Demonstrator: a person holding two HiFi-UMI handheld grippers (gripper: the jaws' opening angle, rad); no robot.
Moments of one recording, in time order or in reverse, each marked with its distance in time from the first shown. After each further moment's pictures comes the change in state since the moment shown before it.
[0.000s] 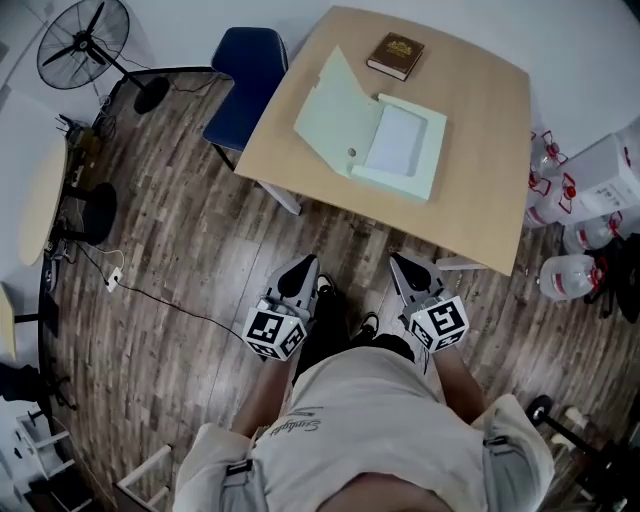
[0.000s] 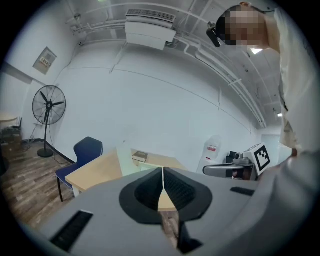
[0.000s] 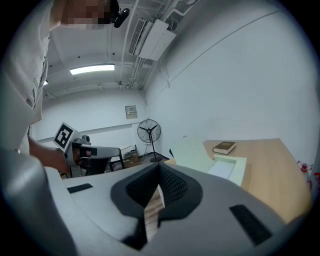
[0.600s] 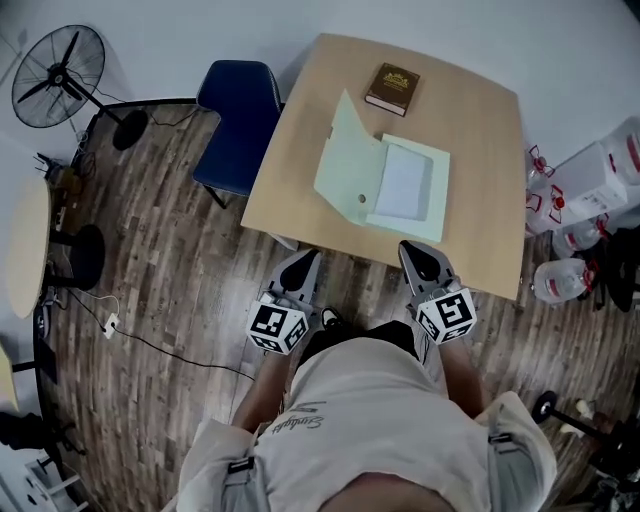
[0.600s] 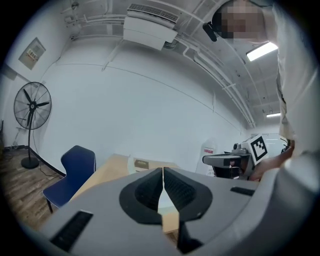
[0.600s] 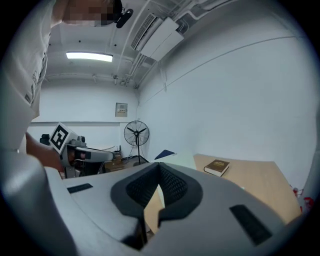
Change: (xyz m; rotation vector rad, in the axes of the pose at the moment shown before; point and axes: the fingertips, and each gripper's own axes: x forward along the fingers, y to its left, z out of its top) left arm 0.090 0.117 0.070 0.048 -0.011 -0.128; right arm 0.126 -0.054 0.085 -0.110 -0.030 -0.158
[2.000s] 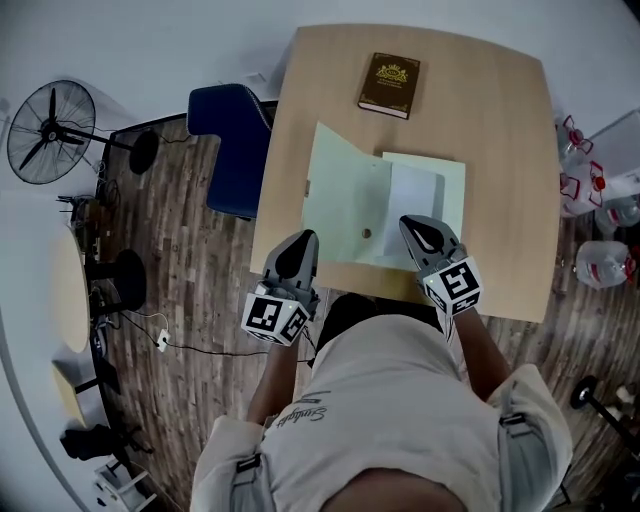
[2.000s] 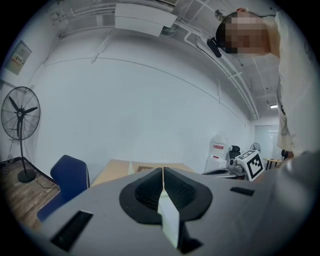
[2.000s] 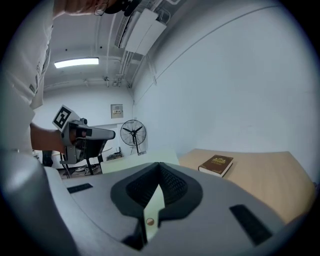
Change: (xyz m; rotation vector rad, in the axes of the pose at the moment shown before) left arm 0.197 0.063 0.071 0.061 0.052 0.026; right arm 0.136 -0.169 -0.022 0.091 0.027 0.064
